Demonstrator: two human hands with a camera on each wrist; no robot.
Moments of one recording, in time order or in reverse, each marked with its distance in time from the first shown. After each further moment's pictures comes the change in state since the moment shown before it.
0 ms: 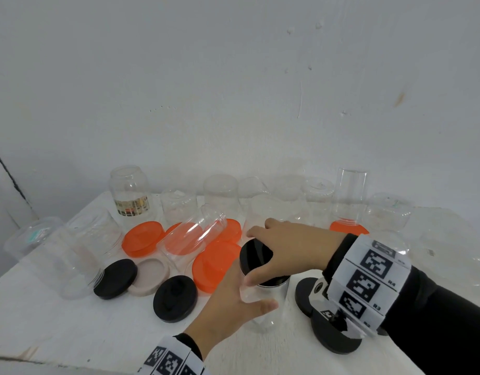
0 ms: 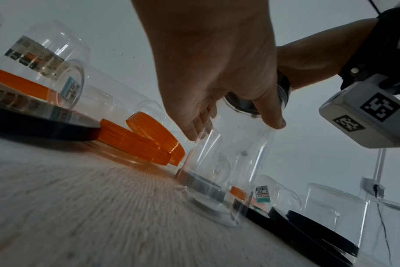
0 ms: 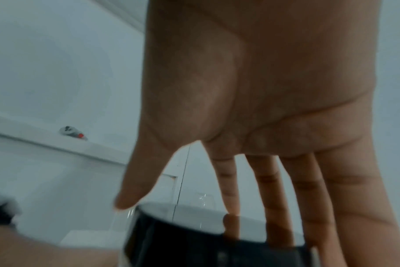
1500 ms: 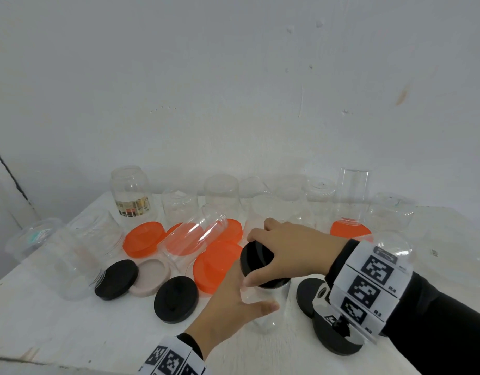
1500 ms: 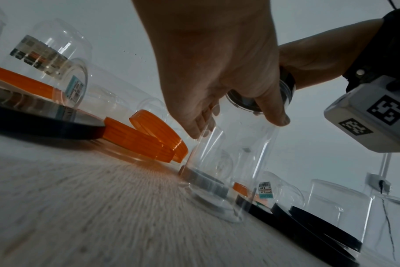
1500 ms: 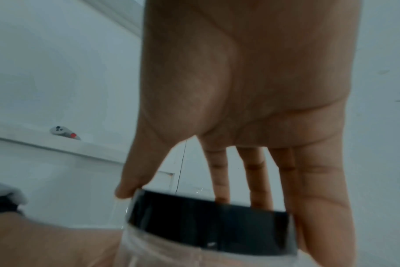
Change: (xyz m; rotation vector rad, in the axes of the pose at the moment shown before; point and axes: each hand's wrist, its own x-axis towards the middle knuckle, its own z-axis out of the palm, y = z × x) left_hand -0.001 0.002 0.000 -0.010 0.001 -0.068; right_hand -0.001 0.002 0.004 -0.032 0.054 -0.033
